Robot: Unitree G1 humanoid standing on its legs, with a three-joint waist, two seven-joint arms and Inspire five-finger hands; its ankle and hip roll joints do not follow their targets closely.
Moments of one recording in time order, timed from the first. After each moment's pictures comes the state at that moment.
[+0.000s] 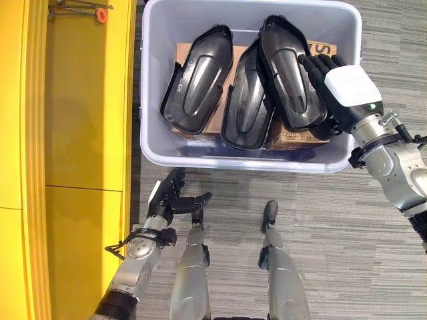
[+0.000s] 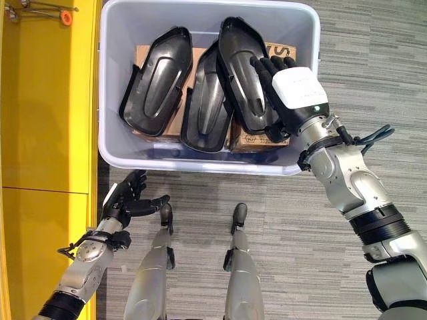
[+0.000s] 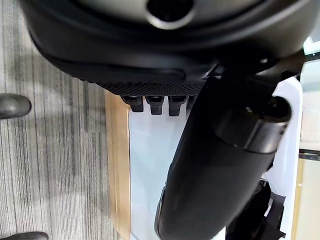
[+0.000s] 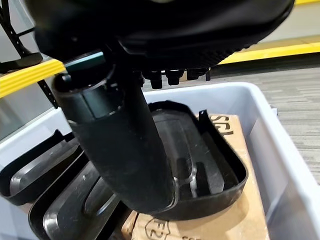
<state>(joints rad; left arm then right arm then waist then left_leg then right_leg) -0.10 0.43 -0.19 0.22 -0.46 -0.14 0.06 -0.73 -0.96 0.39 0.17 -0.51 -0.04 -0.09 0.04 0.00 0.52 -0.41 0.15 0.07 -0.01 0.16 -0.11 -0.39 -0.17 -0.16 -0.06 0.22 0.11</state>
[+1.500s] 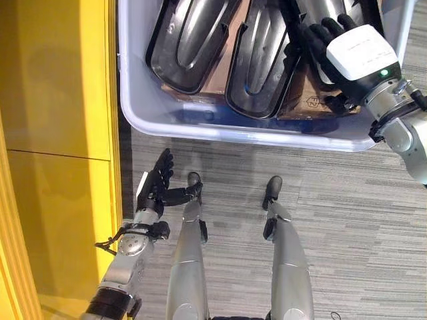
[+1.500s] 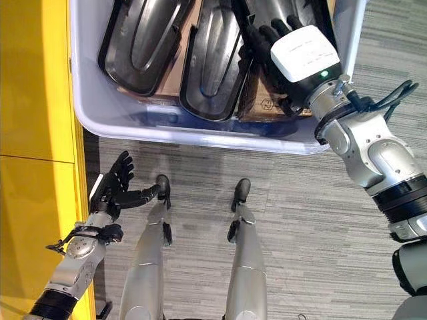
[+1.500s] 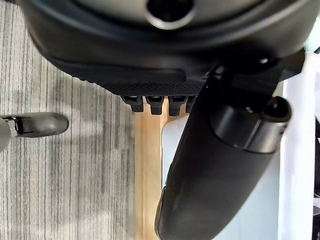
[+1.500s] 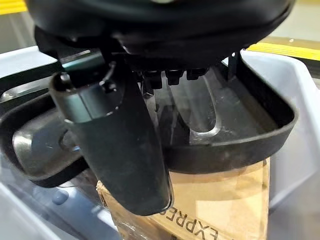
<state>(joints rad) -0.10 0.49 -0.15 0.15 -0.46 -0.16 0.12 -0.99 -1.13 0.58 0.20 -0.61 -0.04 -0.08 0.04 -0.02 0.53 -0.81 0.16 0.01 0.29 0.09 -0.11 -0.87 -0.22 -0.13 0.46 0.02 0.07</state>
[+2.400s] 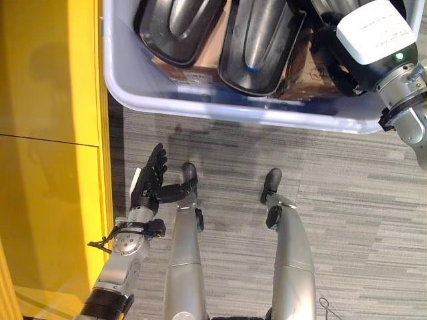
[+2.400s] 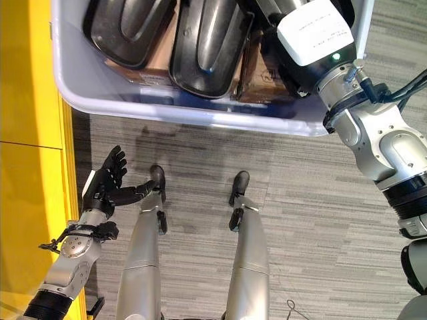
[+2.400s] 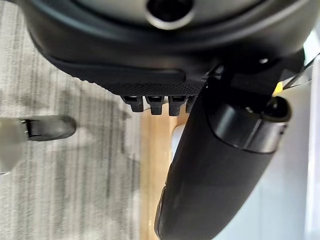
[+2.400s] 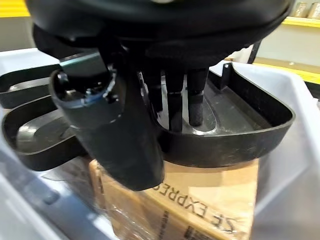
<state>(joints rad) -0.10 0.50 -0.13 0.12 -0.46 -0.16 0.14 -0.98 -1.16 0.57 0.20 -0.62 -0.02 -0.11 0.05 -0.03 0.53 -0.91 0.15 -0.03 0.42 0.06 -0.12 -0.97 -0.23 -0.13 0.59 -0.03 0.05</state>
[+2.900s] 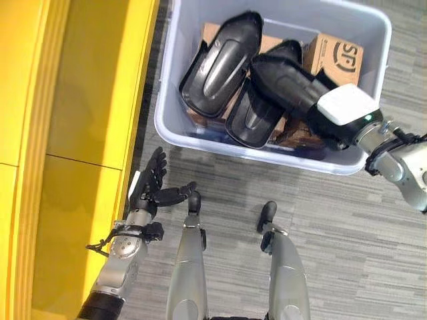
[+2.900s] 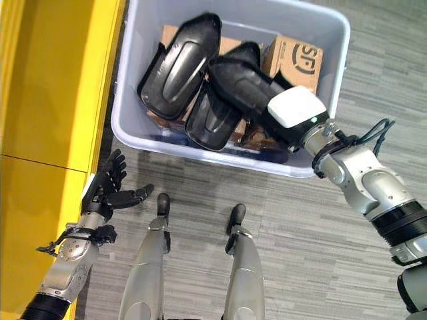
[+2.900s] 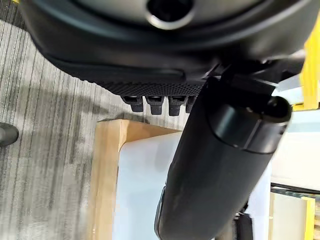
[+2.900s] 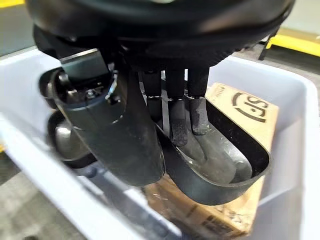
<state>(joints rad) -0.05 0.51 -0.12 0.15 -0.46 -0.16 0.10 -0.69 -1.13 0.57 0.14 -0.58 -0.08 0.01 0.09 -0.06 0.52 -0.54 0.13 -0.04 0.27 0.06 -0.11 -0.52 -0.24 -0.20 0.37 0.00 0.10</state>
